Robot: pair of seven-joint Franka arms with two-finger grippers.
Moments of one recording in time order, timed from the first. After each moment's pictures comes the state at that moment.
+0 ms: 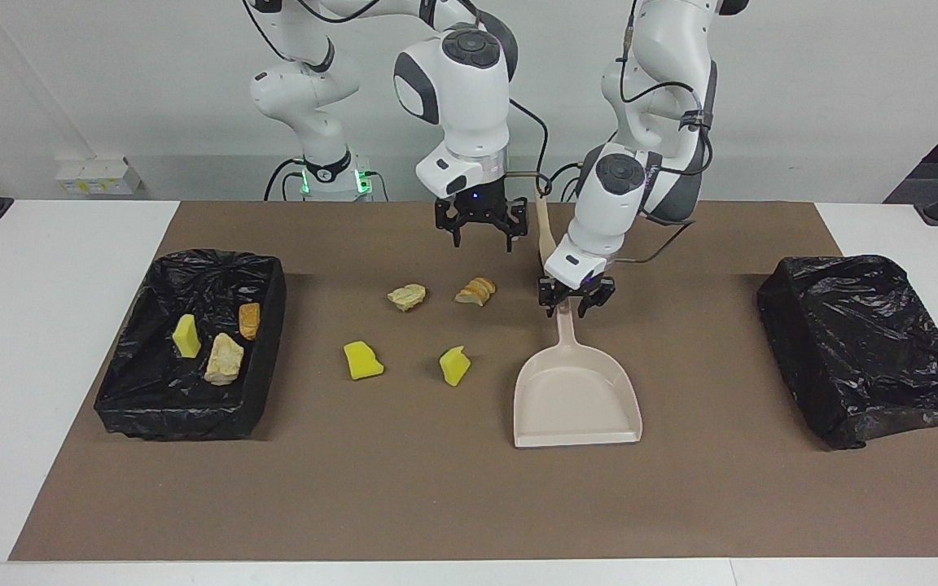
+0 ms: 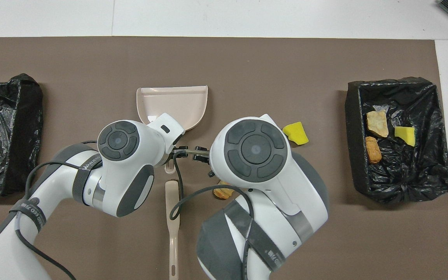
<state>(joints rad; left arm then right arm) -0.49 0.15 -0.01 -2.07 -0.07 2.30 -0.43 0.56 0.18 0.11 -1.64 0.02 1.90 0.86</state>
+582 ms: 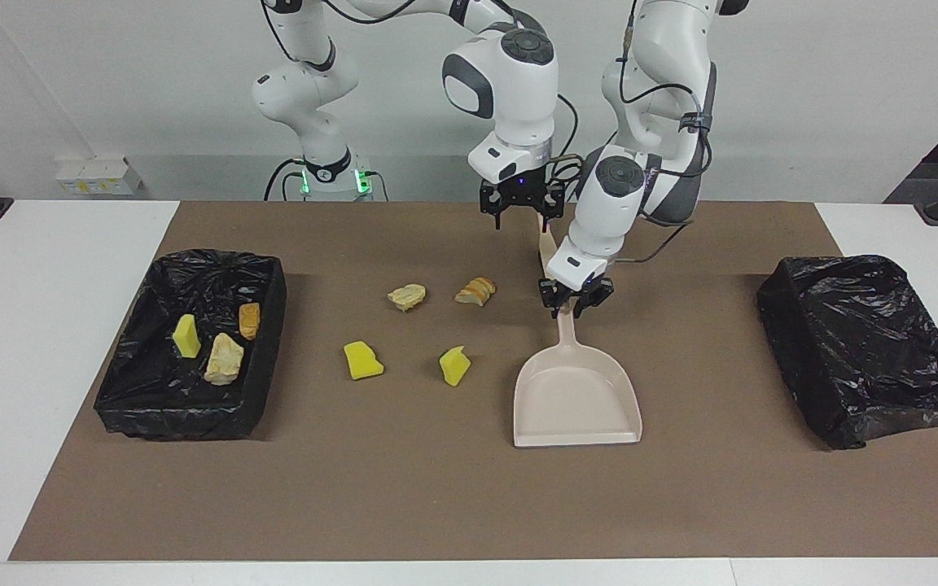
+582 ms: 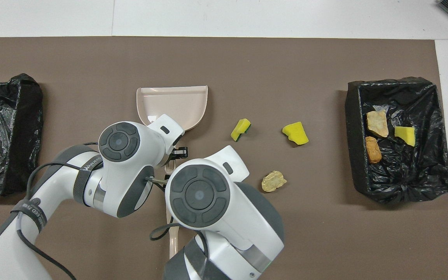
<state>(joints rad) -0.49 0.15 -0.01 -2.09 -0.07 2.31 -0.45 0.71 0.19 0.11 -1.71 0.02 1.94 0.96</state>
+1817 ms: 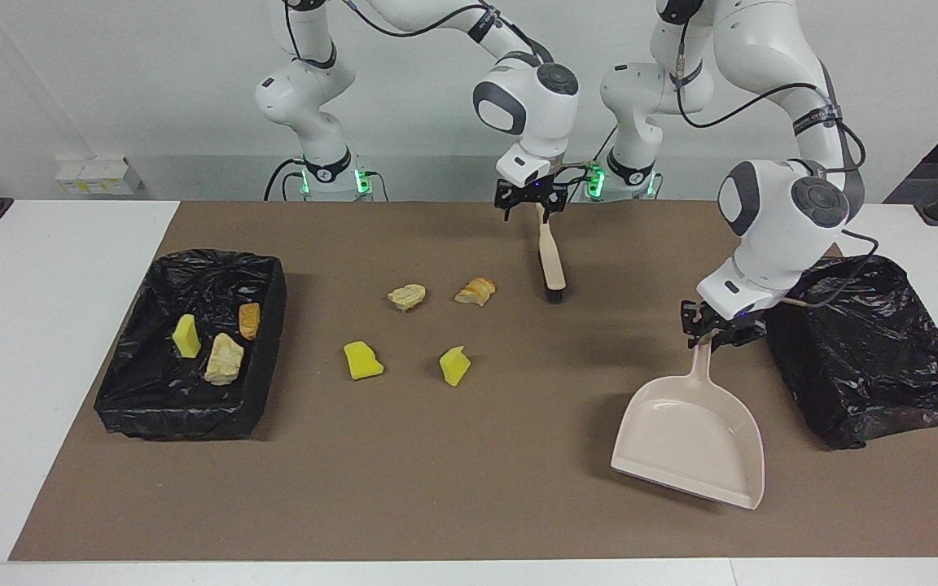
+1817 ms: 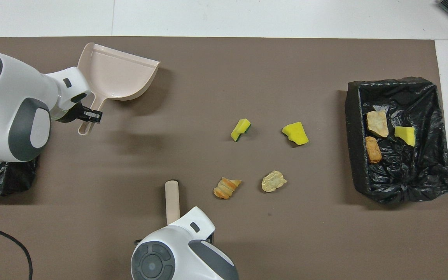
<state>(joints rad) -0.12 0.24 0.02 -1.81 0.00 2.07 0.39 0.89 0.20 0.11 -1.94 -0.01 2.07 1.05</state>
